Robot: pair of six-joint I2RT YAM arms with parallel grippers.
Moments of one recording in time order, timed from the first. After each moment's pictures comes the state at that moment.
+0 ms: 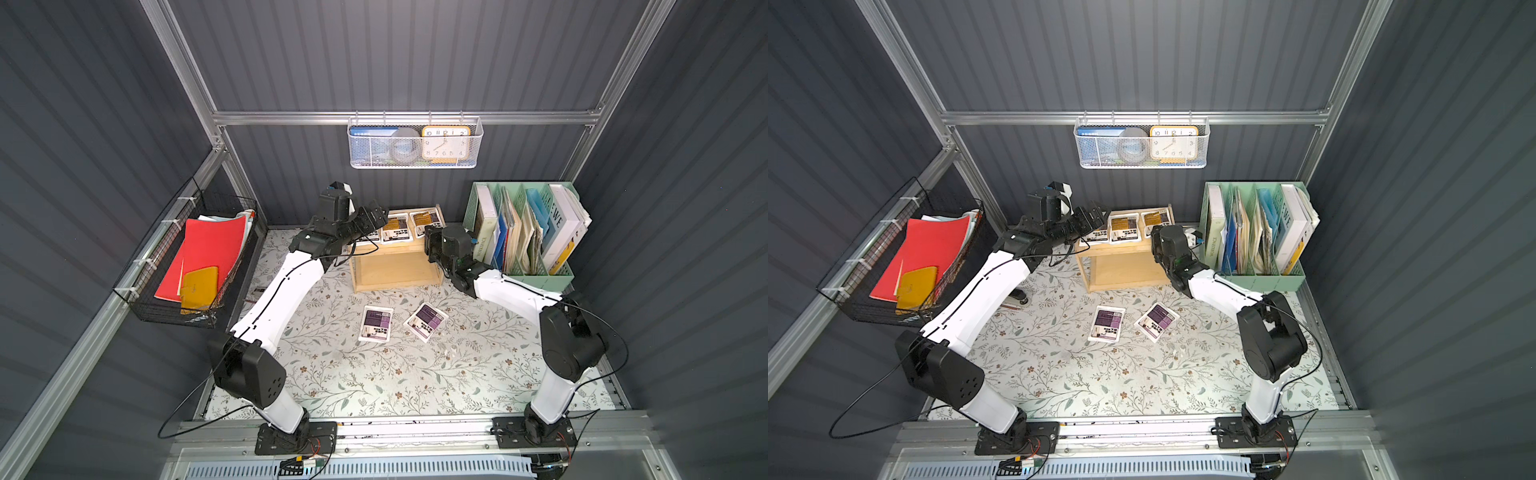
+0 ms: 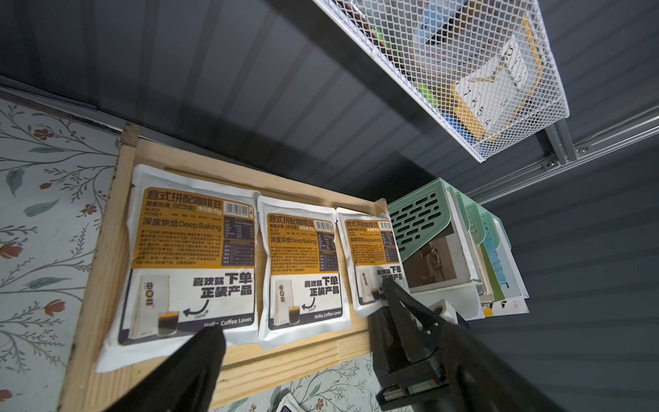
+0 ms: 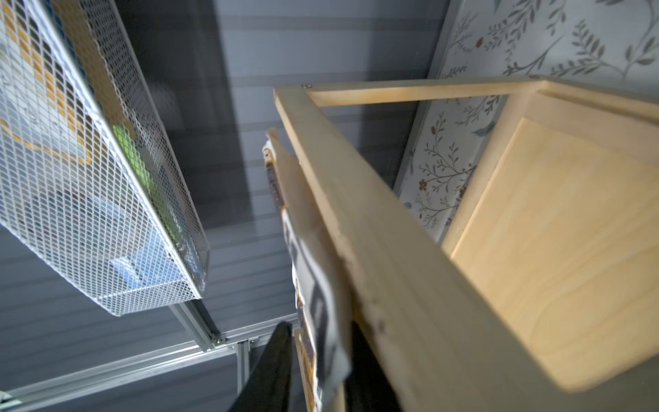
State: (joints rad) left arm -0.34 1.63 1.66 -0.44 0.13 -0.70; right arm 0.52 1.80 1.29 0.29 0.23 1.67
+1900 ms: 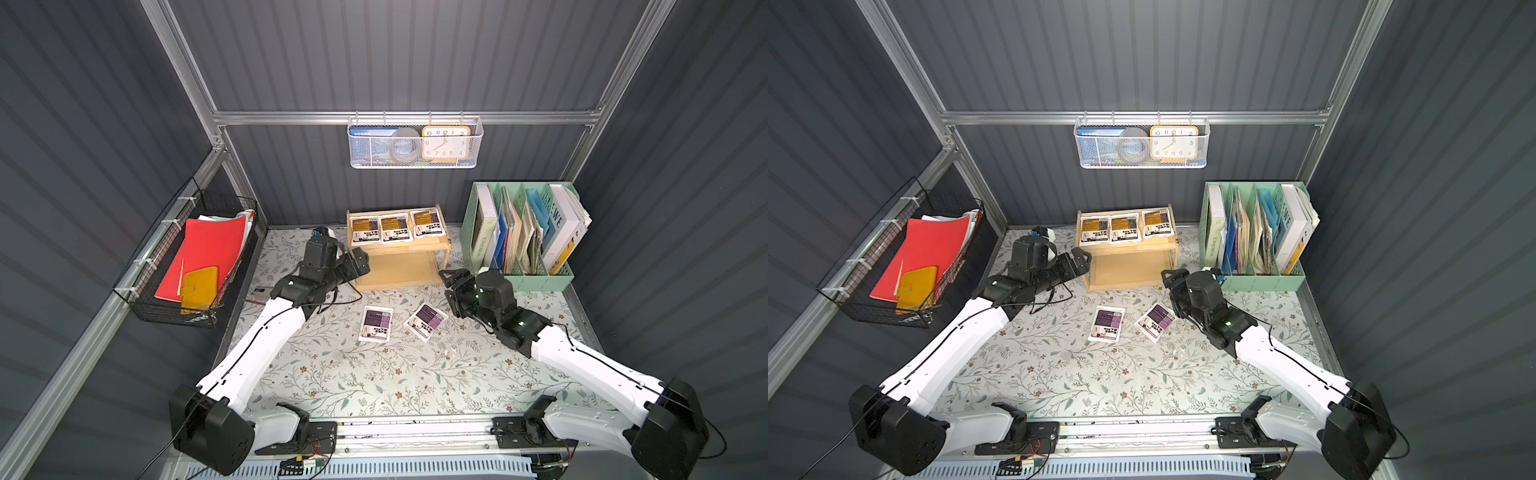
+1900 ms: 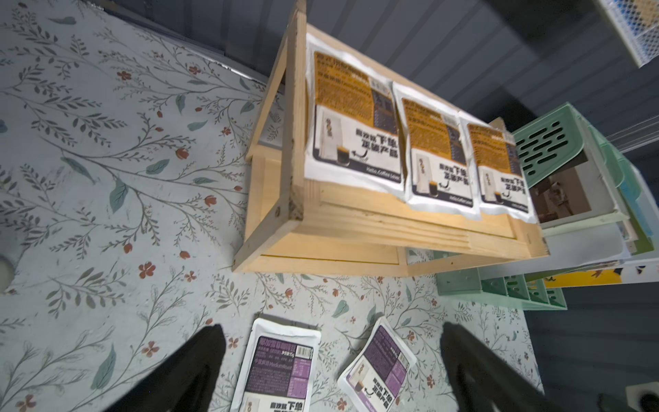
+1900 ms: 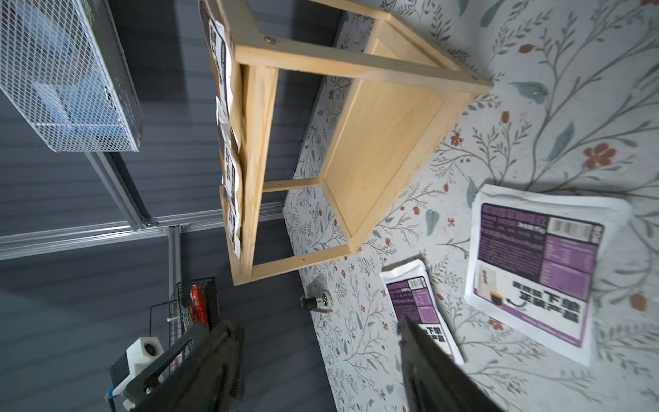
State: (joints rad) left arm -0.34 1.27 1.14 -0.48 -0.02 -0.62; right arm 0.64 1.12 0.80 -0.09 0.10 1.50
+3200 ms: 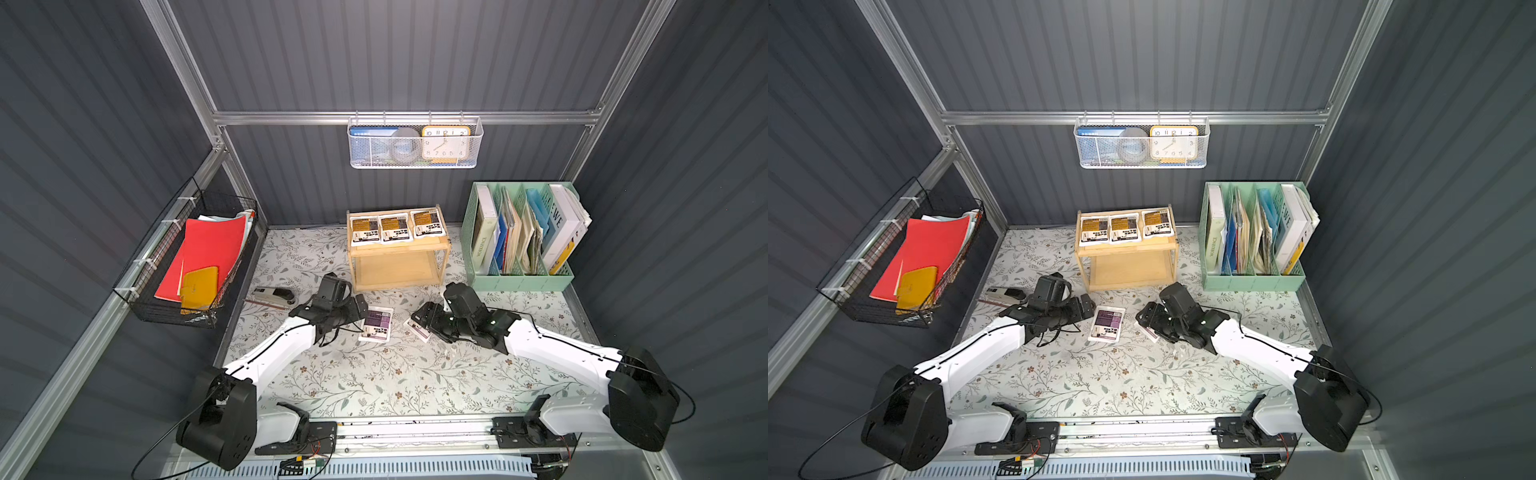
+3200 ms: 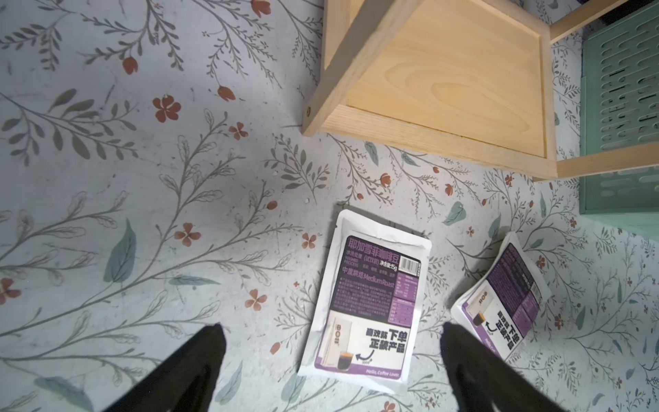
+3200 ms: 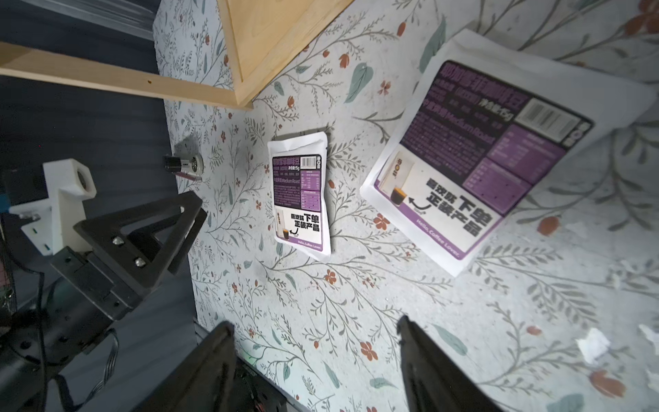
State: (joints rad) left arm -0.34 1.30 0.77 -0.36 0.01 -0.61; right arm 0.74 1.33 0.81 -0.24 -0.17 1.08
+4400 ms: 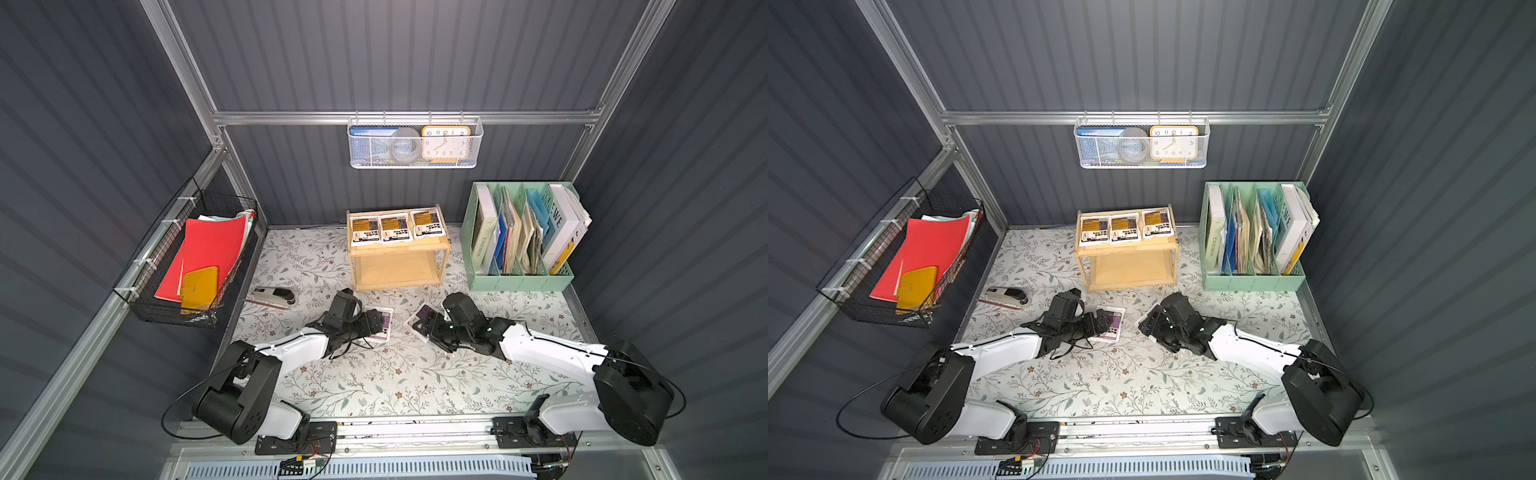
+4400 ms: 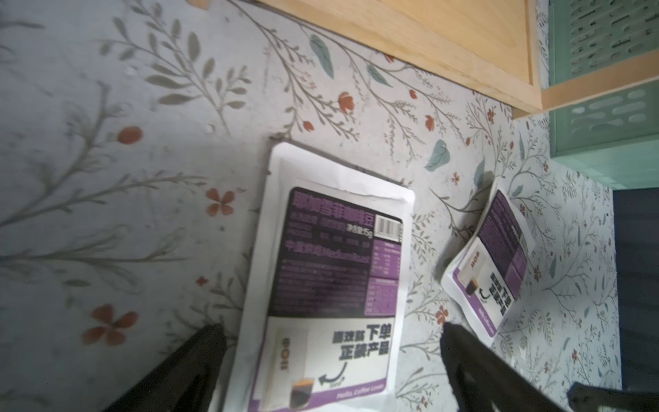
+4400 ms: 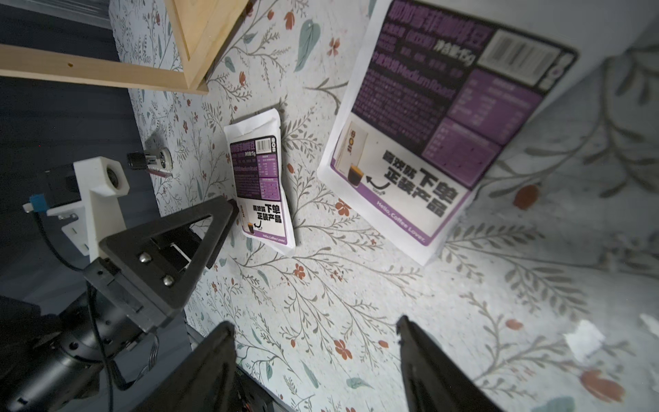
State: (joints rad) left arm -0.45 1.44 0.56 0.04 0.19 -0.68; right arm 0.74 1.37 0.71 -0.14 -0.18 1.17
